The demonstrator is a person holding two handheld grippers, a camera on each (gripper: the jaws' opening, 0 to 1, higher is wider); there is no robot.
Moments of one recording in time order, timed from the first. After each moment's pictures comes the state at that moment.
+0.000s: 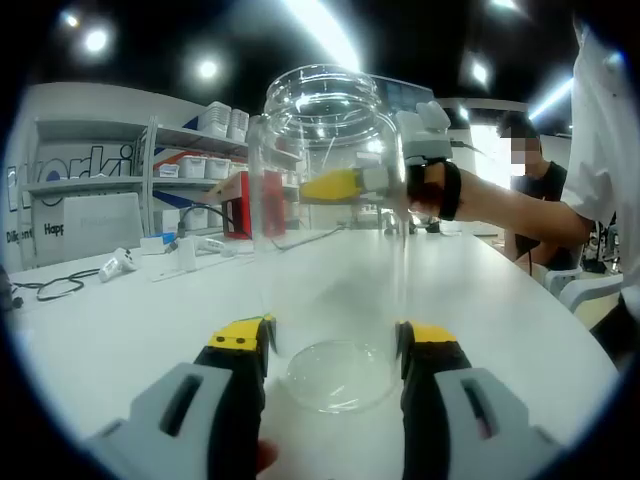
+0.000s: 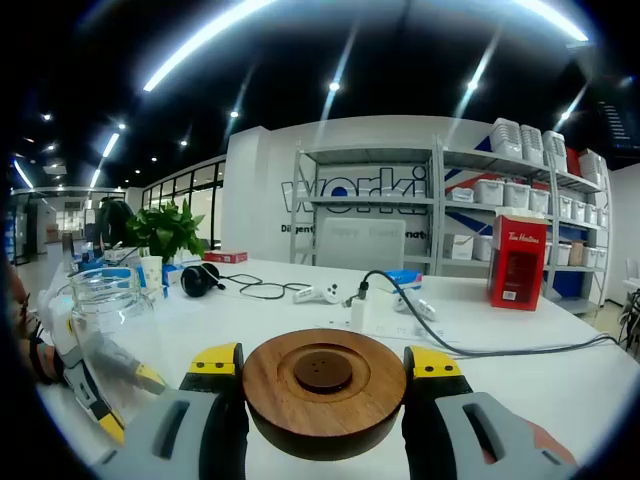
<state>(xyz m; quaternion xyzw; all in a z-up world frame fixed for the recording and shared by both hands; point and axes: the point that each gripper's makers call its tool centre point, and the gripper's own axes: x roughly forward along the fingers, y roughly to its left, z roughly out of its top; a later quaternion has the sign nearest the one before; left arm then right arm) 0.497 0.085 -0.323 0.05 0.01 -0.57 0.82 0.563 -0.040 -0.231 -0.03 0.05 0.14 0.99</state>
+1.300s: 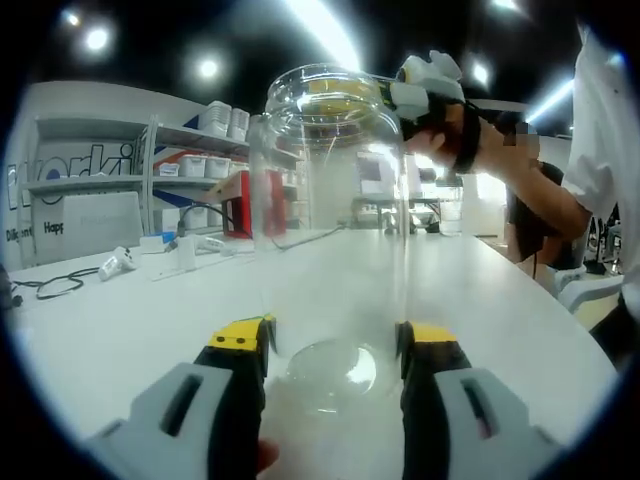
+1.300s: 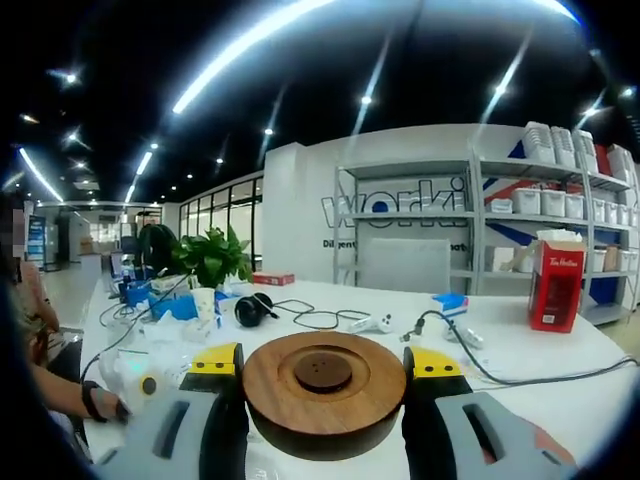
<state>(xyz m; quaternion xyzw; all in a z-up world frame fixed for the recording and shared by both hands) 0.497 0.085 -0.323 0.05 0.01 -0.57 0.82 0.532 0.022 -0.164 -0.01 0.02 0.23 0.97</state>
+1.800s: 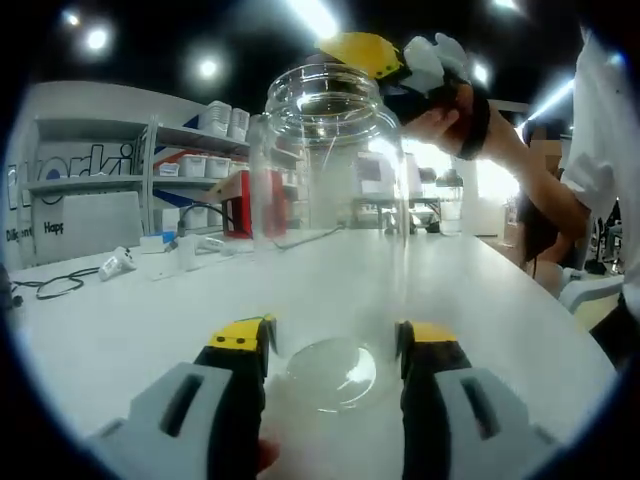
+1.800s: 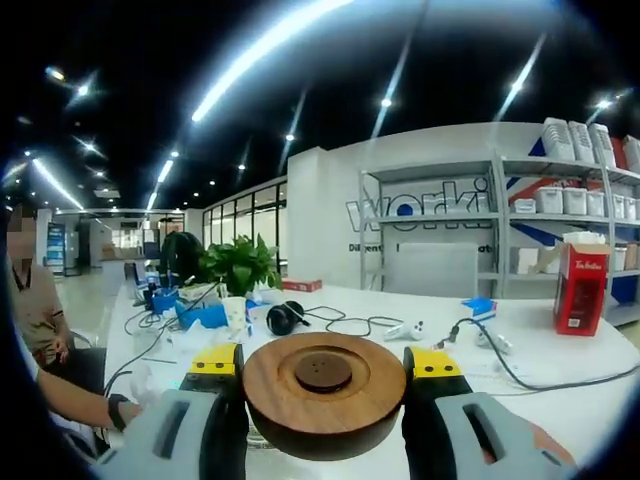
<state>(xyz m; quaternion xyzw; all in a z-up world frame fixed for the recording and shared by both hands) 0.496 0.084 -0.323 0.05 0.01 -0.57 0.82 0.522 0.060 -0.154 0.00 0.02 0.29 0.96</state>
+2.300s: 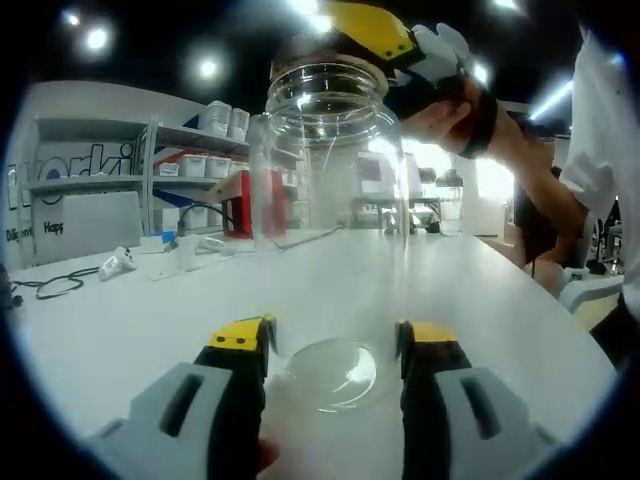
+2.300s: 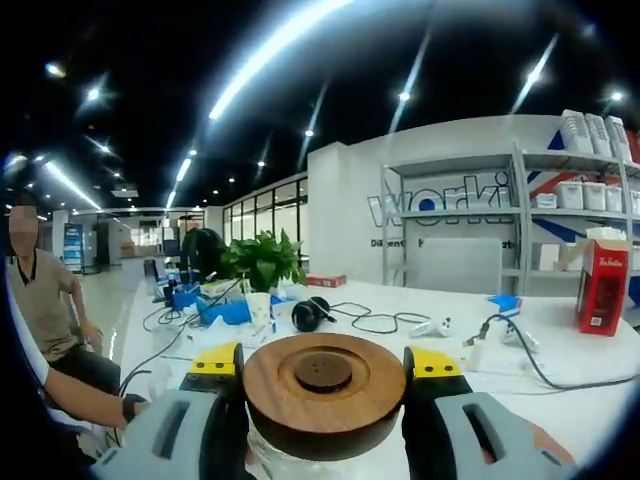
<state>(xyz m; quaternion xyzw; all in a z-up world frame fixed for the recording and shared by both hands) 0.496 0.084 -0.323 0.05 0.01 -0.57 0.82 0.518 0.093 -0.162 -0.01 0.03 0.33 0.94</state>
